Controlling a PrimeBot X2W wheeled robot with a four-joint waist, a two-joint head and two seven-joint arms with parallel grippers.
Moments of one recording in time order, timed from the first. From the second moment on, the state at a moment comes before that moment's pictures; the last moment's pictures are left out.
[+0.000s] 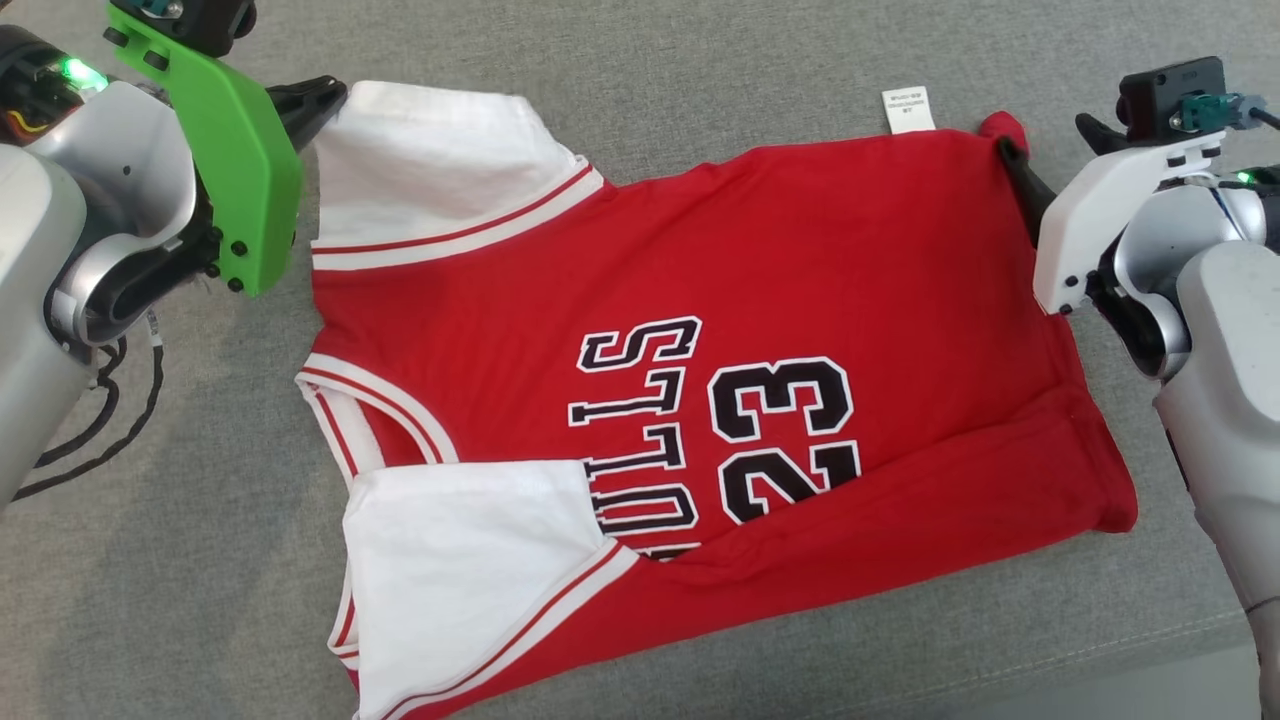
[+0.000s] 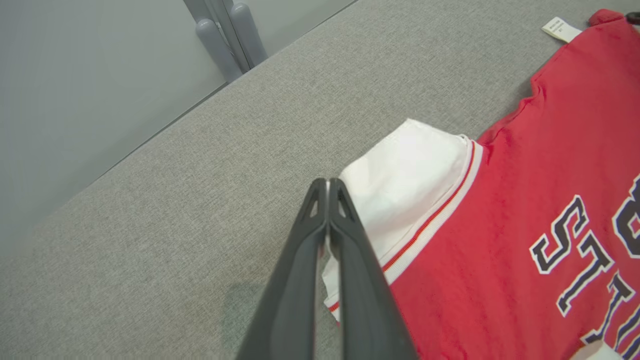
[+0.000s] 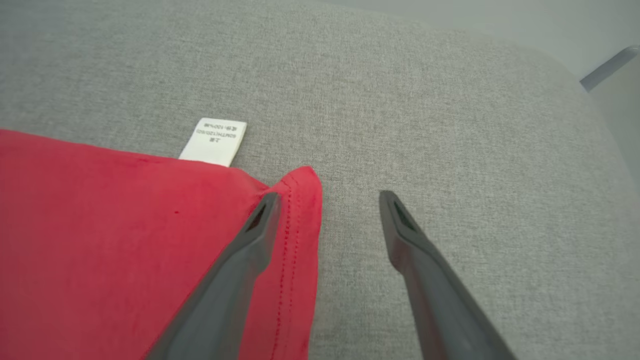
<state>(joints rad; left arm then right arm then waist) -1.16 0.68 -0.95 0.27 -0.96 -0.13 0.52 -0.79 -0.35 0.23 0.60 0.29 0.13 0.26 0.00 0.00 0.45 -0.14</state>
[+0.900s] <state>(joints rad) -1.12 0.70 -0.96 0.27 -0.98 -0.13 0.46 -0.97 -0.34 0.39 0.88 0.37 0.13 0.14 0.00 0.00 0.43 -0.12</state>
